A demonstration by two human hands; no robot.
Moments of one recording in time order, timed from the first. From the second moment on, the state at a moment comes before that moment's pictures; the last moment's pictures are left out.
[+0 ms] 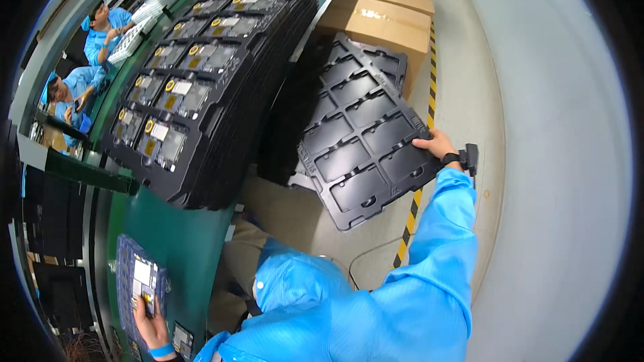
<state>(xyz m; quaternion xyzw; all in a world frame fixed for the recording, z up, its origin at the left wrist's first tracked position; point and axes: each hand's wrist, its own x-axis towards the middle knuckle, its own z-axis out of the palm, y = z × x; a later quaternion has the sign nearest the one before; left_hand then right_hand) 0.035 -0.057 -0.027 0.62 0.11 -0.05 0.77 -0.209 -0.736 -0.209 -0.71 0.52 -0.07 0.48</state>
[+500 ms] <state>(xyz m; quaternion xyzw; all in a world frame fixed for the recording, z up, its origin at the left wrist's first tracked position) 0.034 -0.067 -0.021 0.58 0.07 -0.07 0.81 -0.419 -0.676 -0.033 -0.70 0.47 -0.27 0.46</state>
